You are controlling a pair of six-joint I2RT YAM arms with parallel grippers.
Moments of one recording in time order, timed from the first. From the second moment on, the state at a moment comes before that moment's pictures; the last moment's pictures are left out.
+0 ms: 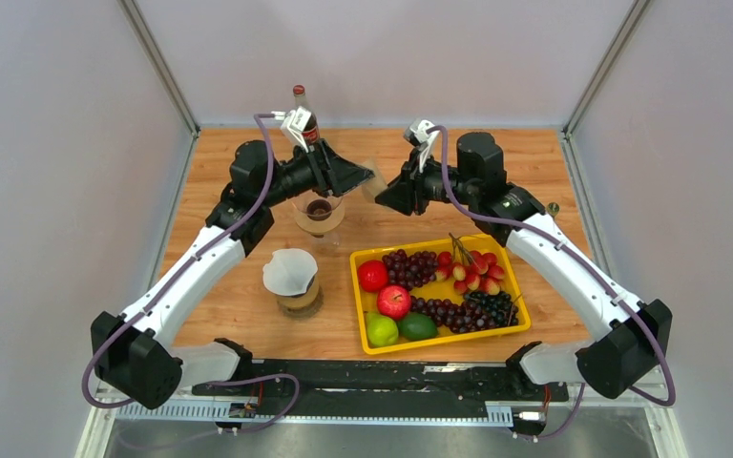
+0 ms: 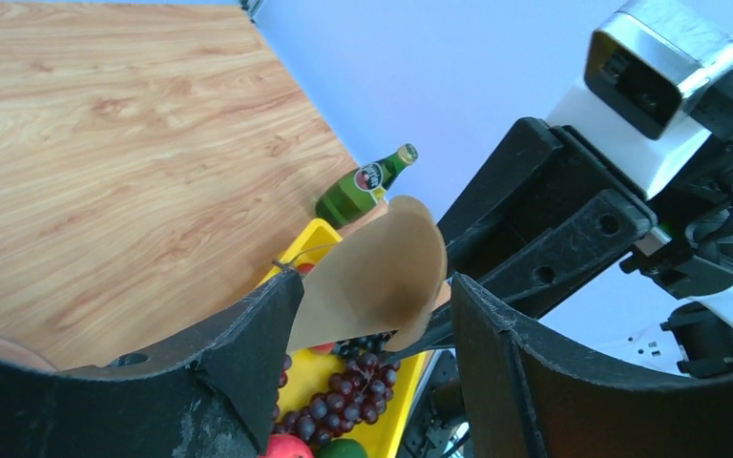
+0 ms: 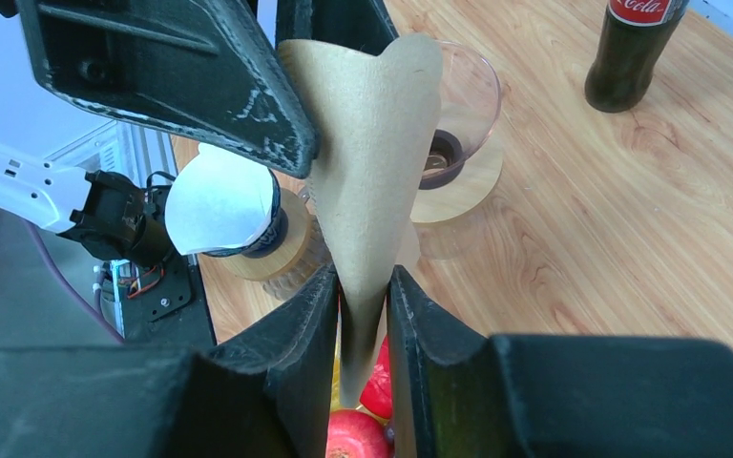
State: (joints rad) left arm -0.46 1.23 1.11 0.09 0.54 -0.71; right arm 0.56 1.33 1.29 -0.23 -0.64 0.08
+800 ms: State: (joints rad) left arm -0.47 1.33 1.27 0.04 0.68 -0.56; right arm 0.56 1.30 1.27 -0.23 -0.44 0.13
